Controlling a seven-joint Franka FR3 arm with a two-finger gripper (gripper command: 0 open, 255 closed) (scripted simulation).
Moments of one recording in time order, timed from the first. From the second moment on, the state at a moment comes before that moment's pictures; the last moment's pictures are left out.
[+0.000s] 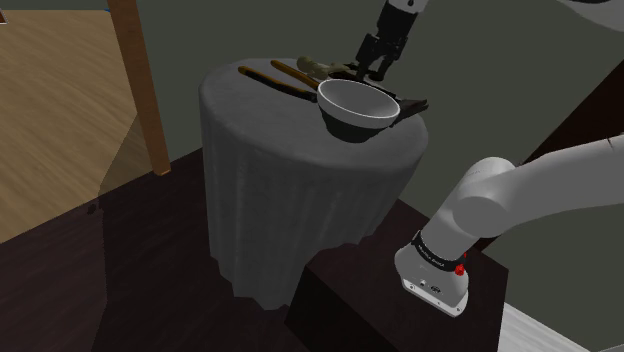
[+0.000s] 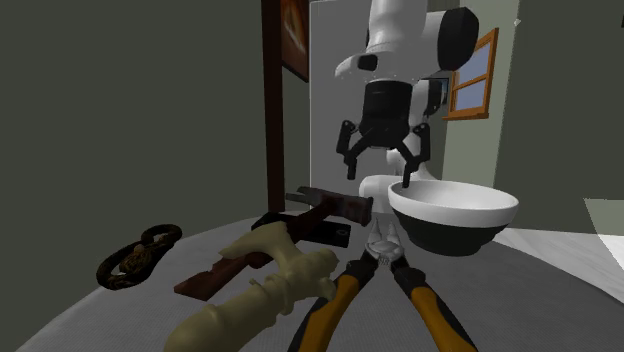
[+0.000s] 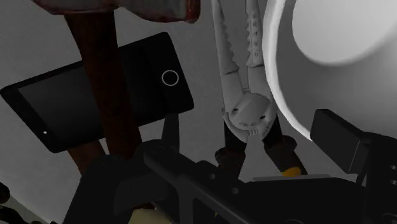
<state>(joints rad) 0.00 -0.66 -0.04 -2.28 -0.08 1.75 0.12</state>
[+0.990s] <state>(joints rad) 0.00 -0.22 -0.18 -2.05 0.02 2.16 0.00</state>
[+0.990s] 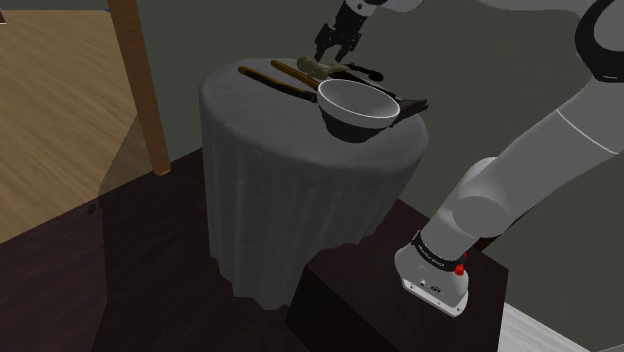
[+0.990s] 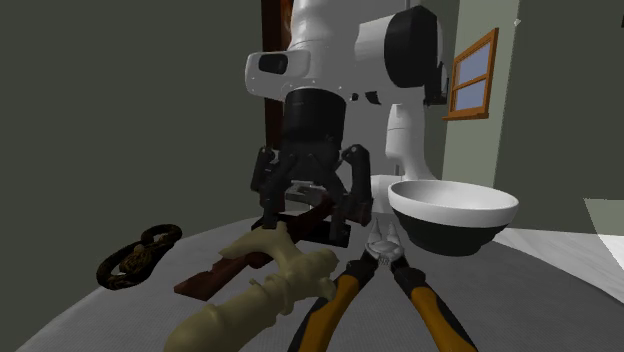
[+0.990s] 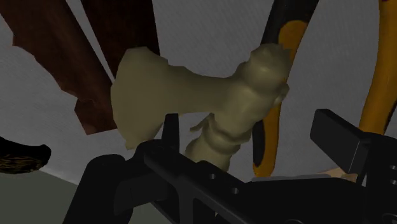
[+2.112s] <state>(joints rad) 0.00 -0.09 -0.20 -2.02 0.08 2.30 -0.04</state>
